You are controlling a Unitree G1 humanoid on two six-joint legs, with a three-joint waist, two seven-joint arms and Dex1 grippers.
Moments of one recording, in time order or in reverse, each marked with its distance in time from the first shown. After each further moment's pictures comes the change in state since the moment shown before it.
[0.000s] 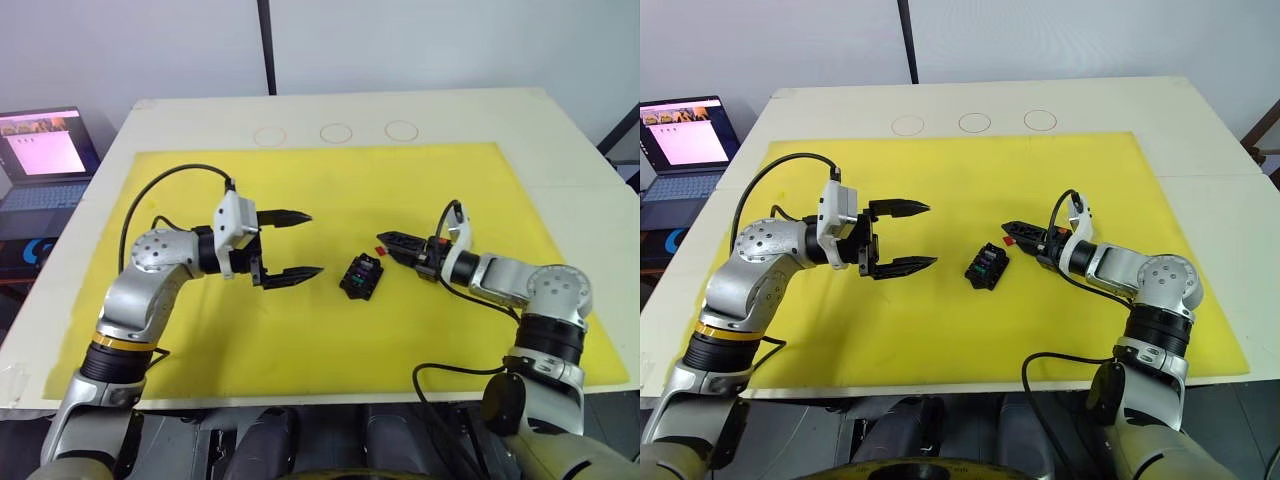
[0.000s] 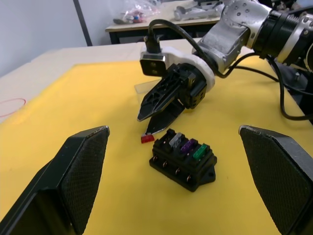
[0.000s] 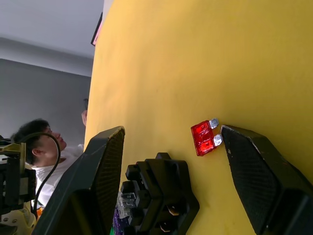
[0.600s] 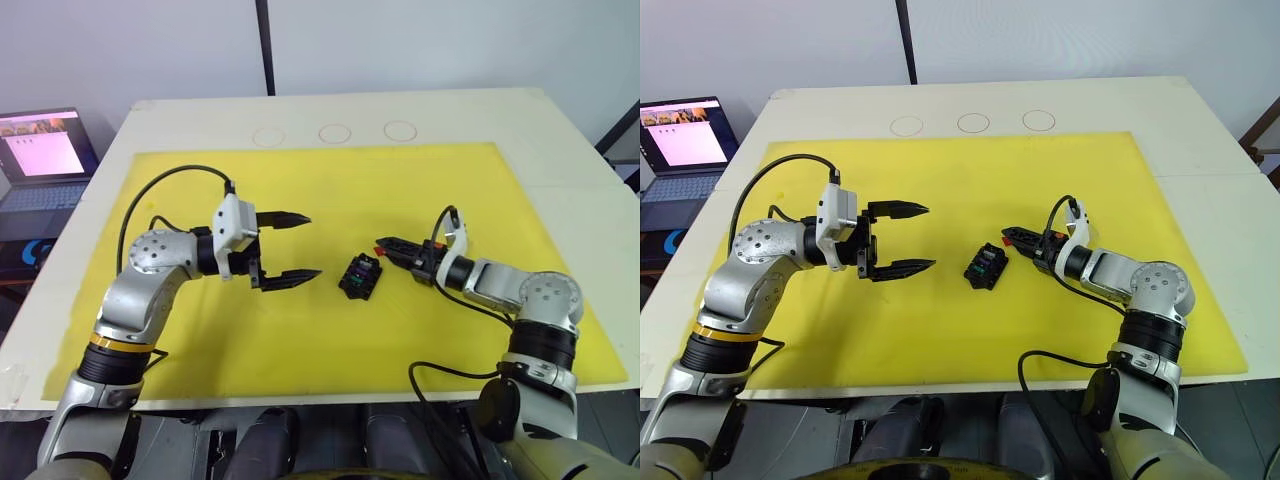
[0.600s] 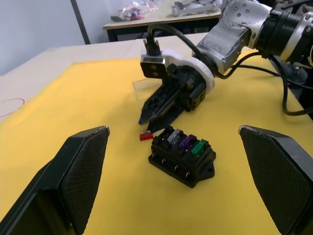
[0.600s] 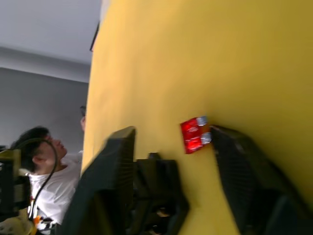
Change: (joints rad) left arm 0.003 0.007 -0.004 0.000 0.015 -0.026 -0.008; right arm 0.024 0.016 0.026 0.004 -0.042 -0.057 -0.006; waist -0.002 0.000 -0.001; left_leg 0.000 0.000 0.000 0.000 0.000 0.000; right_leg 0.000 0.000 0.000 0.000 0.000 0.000
